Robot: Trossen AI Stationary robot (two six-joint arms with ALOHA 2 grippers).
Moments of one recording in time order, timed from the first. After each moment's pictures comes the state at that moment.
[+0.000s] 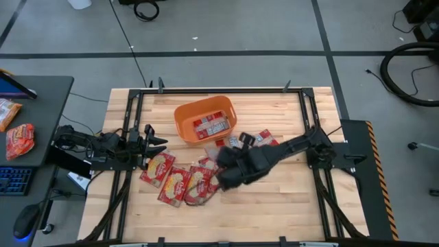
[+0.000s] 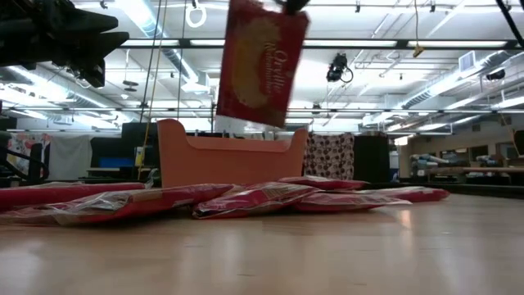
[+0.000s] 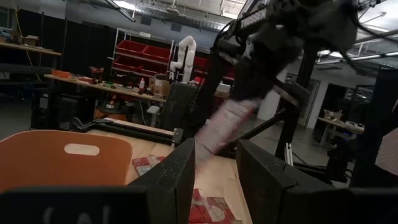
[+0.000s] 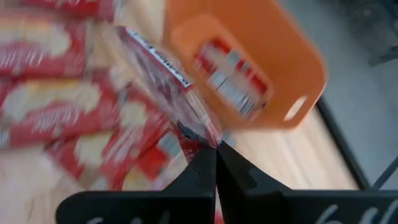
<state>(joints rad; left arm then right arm) -0.27 0.04 0.01 0.26 -0.34 -0.17 0.36 2.09 2.24 -1.52 0.68 0.72</state>
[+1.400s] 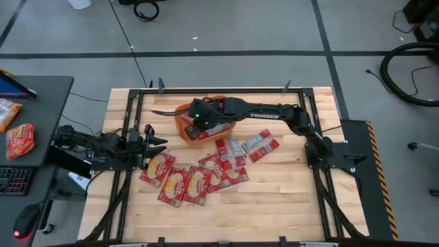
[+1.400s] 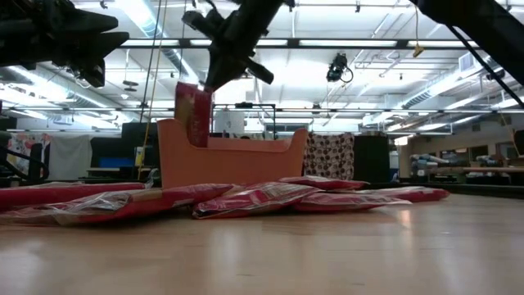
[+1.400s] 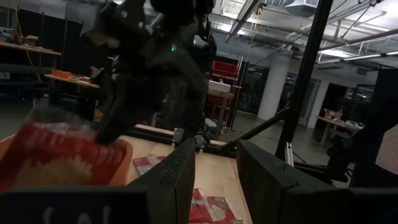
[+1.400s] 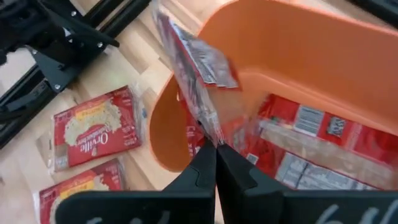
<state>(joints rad) -0.27 0.04 0.01 0.26 -0.34 -0.17 -0.11 2.23 2.24 -0.92 0.15 0.66</state>
